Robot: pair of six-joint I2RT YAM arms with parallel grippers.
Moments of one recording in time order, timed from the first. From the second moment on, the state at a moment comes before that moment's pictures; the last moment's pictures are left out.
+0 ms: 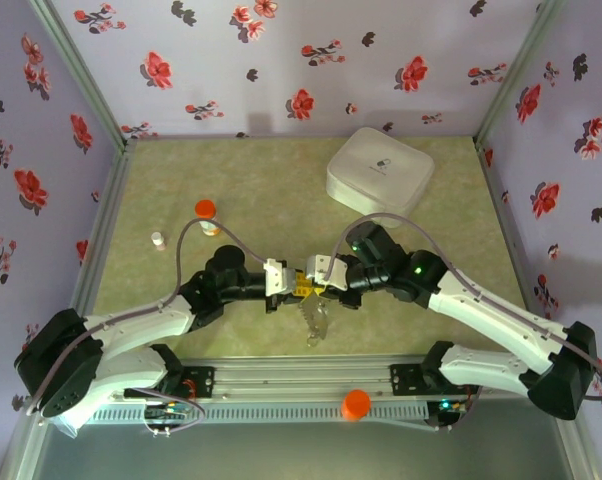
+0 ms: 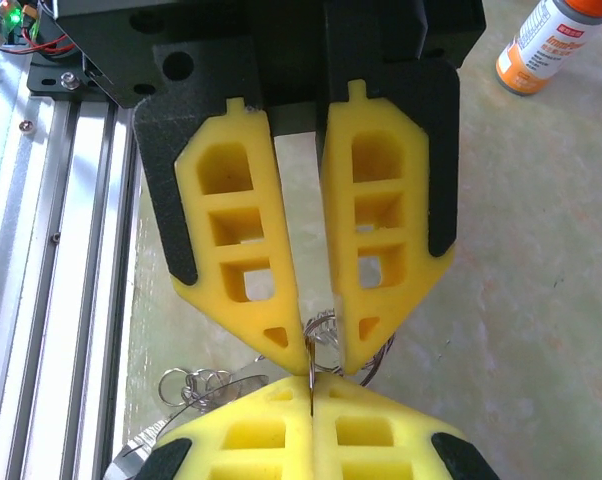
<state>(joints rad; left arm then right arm) -0.88 1.16 0.46 0.47 0.62 0.32 0.89 1.08 0.92 -0.66 -0.38 -0.57</state>
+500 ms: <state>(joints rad) -0.88 1.17 0.43 0.57 0.60 0.29 0.85 0.91 0.75 -0.45 -0.43 -0.46</state>
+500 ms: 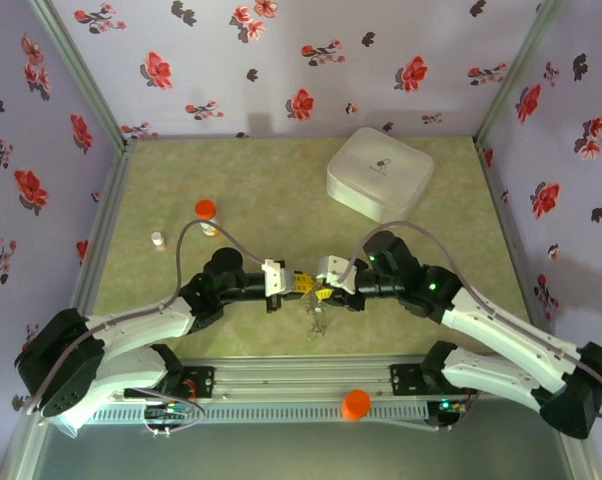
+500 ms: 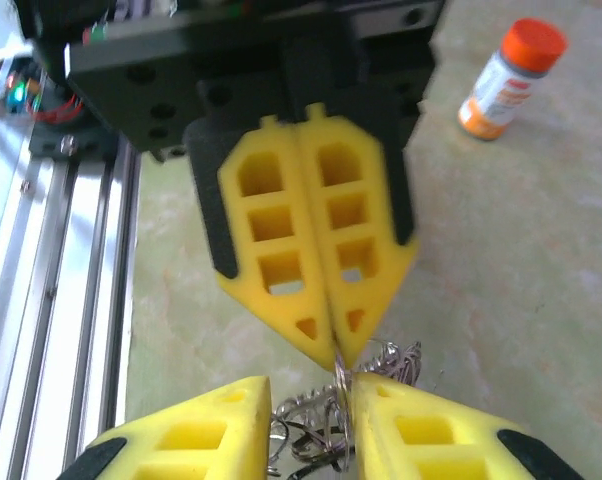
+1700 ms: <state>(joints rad) -0.88 1.18 0.34 0.84 0.61 0.18 0.88 1.02 0.67 -0.31 -0.38 -0.36</state>
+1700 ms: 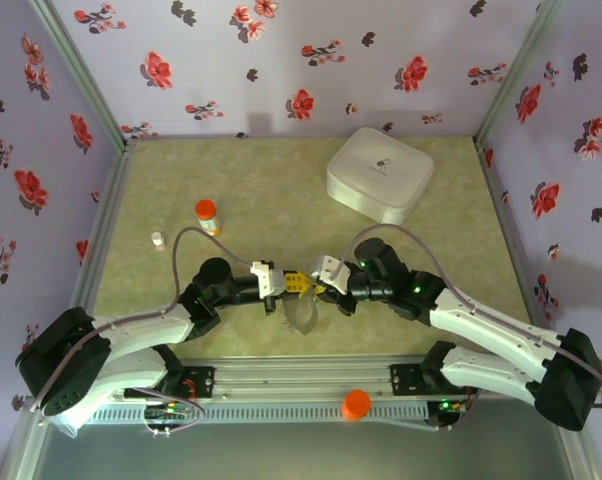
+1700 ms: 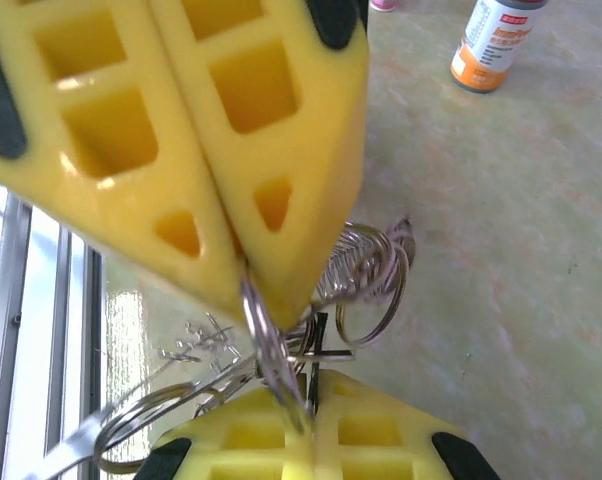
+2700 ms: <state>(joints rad) -0.88 1.10 0.33 0.73 0.44 0.27 0.88 0.91 0.82 -0.51 -0.25 -0.45</state>
